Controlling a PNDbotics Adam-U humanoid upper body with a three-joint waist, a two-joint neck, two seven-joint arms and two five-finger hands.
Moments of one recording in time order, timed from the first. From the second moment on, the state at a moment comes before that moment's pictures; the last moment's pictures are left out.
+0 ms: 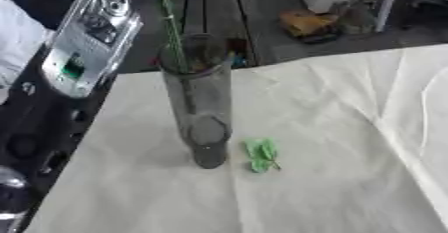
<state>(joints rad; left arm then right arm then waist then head) -1.17 0.46 -0.22 -1.51 -0.13 0.61 0.29 -0.27 -0.31 -0.10 -1.99 0.05 -0.28 -0.69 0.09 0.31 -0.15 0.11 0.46</state>
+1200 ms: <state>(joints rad) -1.12 0.46 -0.23 -1.54 -0.18 0.53 0.28 -0.28 -0.30 -0.10 -1.99 0.03 -0.27 -0.70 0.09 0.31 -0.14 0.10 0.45</state>
